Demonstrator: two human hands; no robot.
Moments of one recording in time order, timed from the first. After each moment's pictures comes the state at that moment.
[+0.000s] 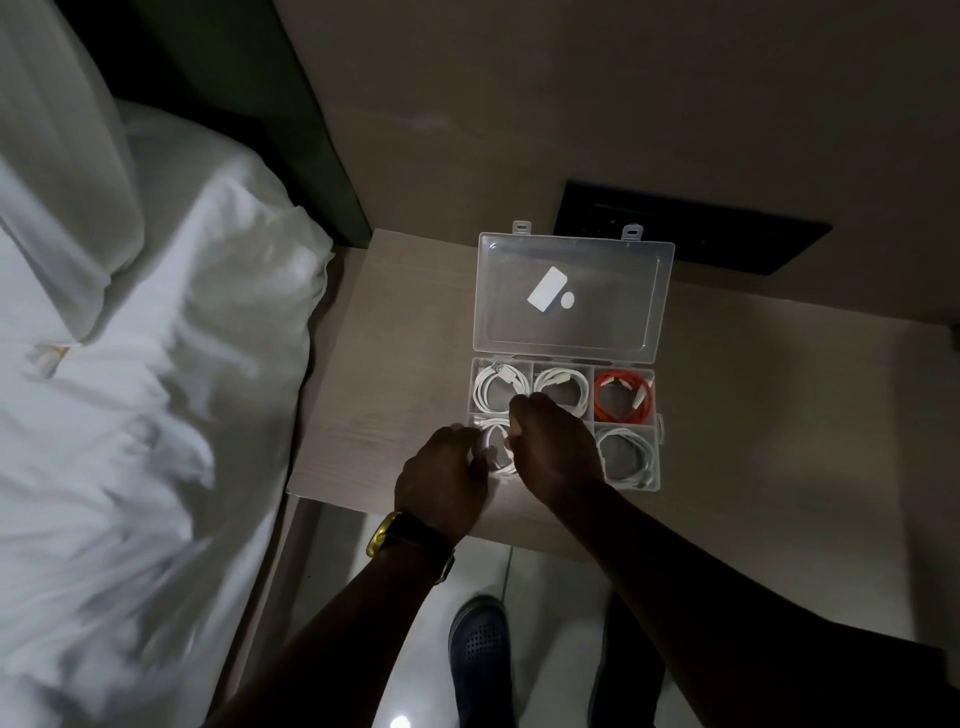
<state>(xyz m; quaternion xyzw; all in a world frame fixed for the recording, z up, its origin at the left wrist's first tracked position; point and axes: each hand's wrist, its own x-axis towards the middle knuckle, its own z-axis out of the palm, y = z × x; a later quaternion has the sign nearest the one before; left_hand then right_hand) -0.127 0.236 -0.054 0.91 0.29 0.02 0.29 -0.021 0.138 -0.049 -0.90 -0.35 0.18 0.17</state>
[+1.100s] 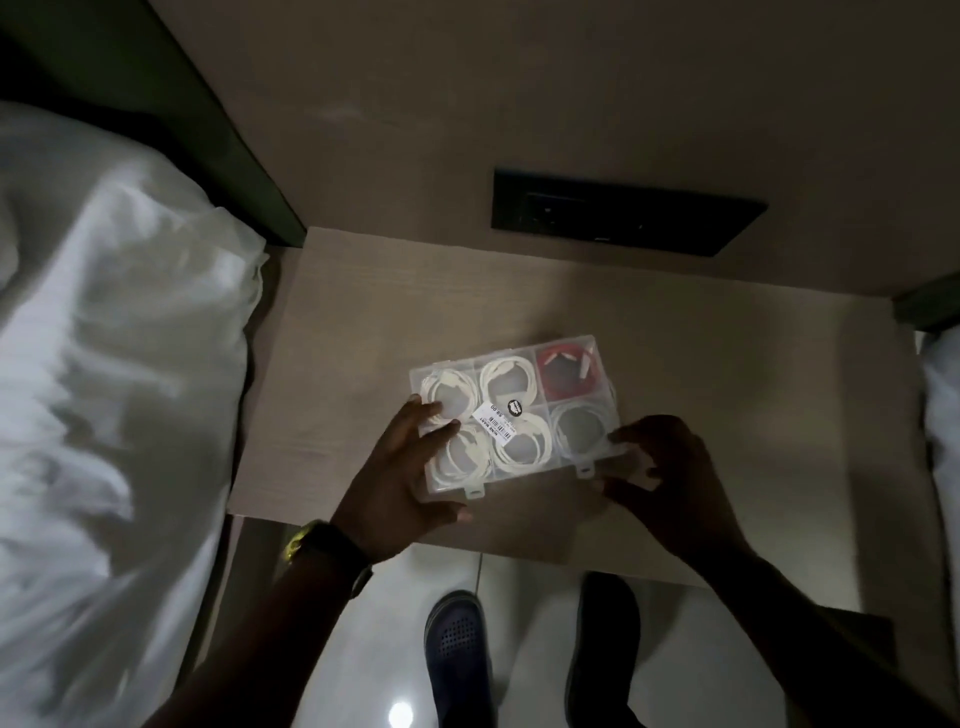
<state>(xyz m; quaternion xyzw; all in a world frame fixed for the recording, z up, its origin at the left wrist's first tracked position) -0.125 0.252 -0.068 0.88 0.10 -0.01 0.46 0.024 -0.028 -0.043 -0.89 -0.17 0.22 0.35</state>
